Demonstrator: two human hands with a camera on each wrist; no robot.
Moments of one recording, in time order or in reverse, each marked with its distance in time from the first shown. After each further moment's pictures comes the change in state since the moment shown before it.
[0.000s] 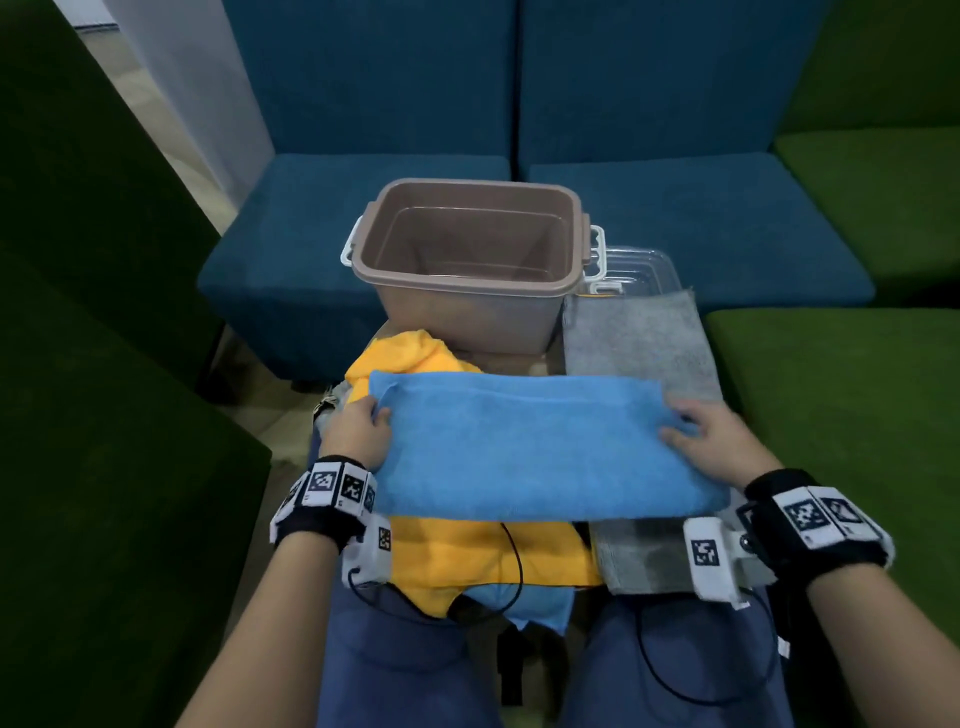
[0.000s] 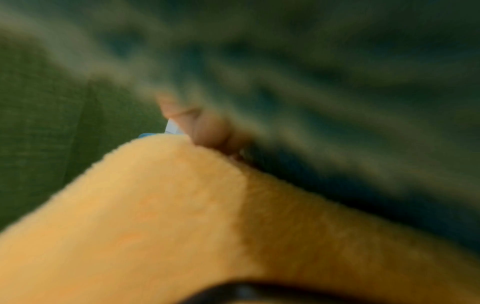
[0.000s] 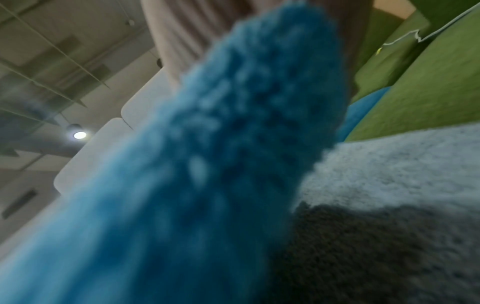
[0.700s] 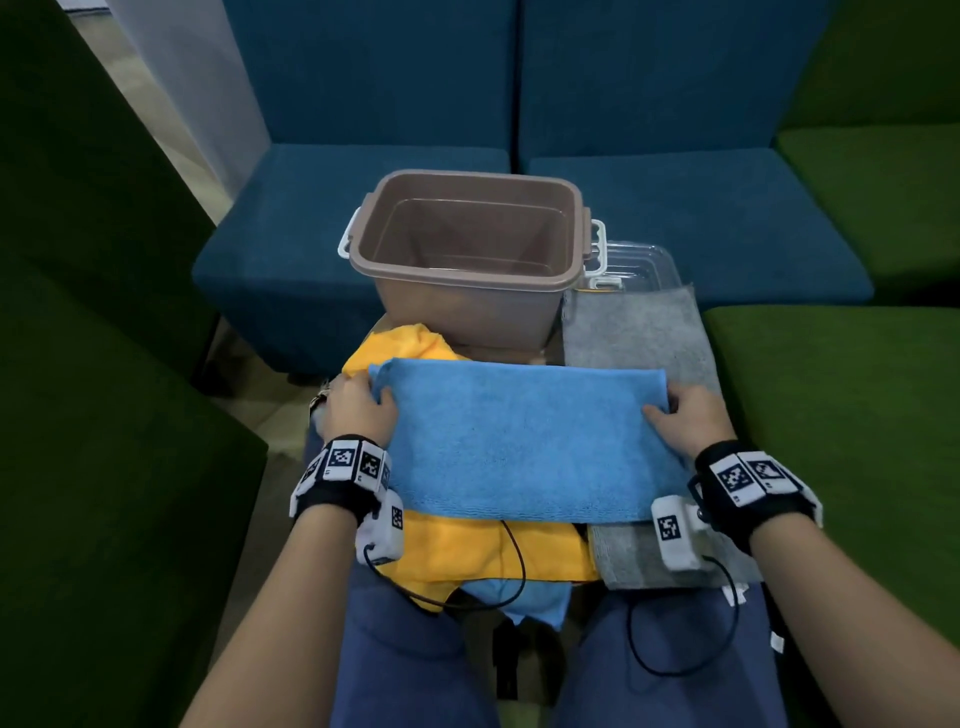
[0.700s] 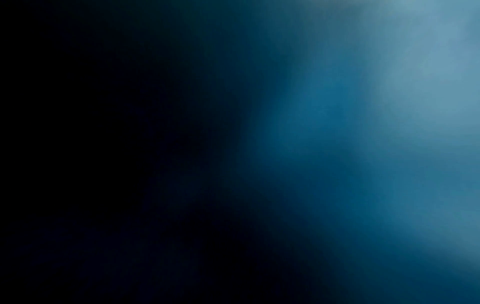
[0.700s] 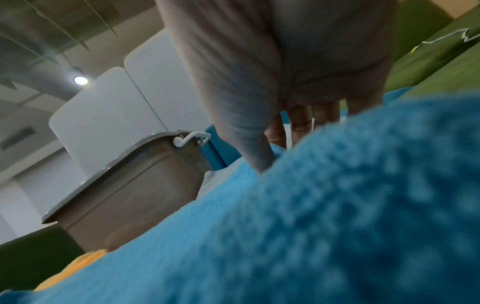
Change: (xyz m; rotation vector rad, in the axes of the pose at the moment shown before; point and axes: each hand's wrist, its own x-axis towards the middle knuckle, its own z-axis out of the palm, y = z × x) left_hand 0.004 0.022 -0.002 -0.013 0.154 -0.025; right_hand 0.024 -0.013 0.017 -0.197 0.137 0.198
